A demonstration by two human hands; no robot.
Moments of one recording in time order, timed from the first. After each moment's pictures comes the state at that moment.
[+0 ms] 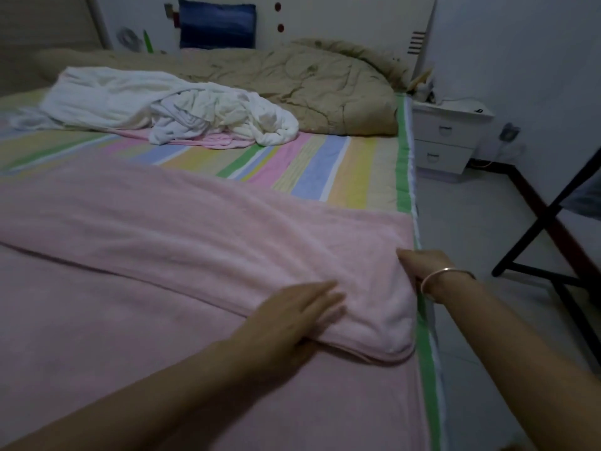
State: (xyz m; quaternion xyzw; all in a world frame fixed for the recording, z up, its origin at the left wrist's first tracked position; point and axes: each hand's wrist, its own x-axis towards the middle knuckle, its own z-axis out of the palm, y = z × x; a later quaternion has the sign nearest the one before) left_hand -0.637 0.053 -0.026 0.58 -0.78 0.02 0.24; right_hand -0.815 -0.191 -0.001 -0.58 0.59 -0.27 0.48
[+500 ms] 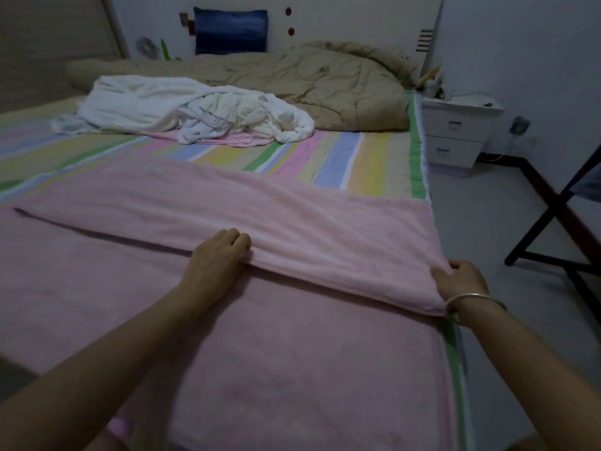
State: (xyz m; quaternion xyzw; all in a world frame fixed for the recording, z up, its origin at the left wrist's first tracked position) left_hand -0.513 0.112 -0.014 0.77 -0.60 0.19 0.12; right_hand -0.853 -0.108 -0.015 -0.64 0.64 -0.29 0.31
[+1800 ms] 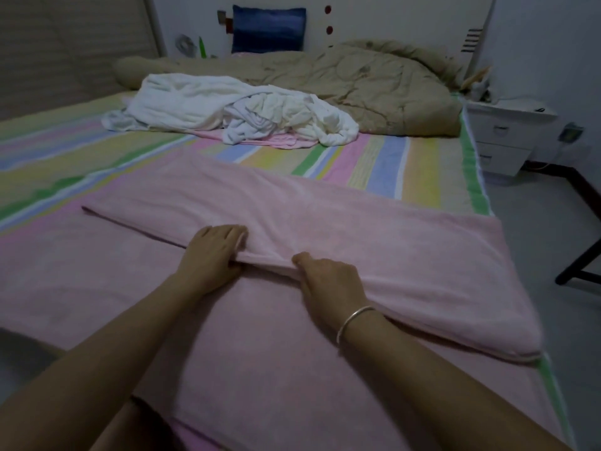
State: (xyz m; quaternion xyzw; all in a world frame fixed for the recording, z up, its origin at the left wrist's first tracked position) left_hand -0.378 0.161 -0.022 0.80 -0.58 0.13 0.06; right_hand -0.609 0.051 -0.009 -0.94 0.23 -0.24 -0.05
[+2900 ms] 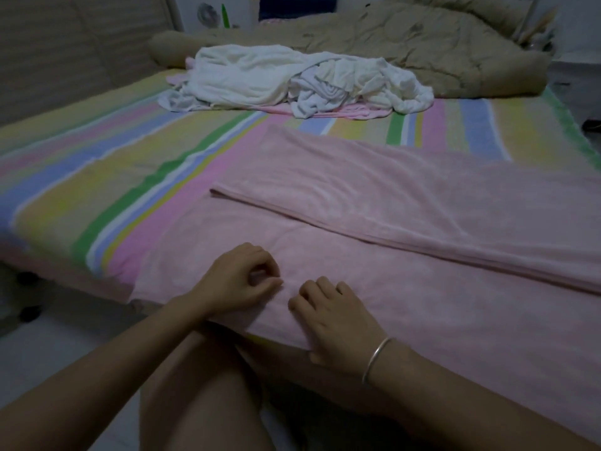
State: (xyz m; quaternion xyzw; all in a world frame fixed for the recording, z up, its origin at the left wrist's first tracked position) left_hand -0.237 0.355 -0.030 0.70 -0.67 -0.01 0.24; right_hand -0.453 0.269 -0.029 -0.99 0.08 -0.05 -0.04
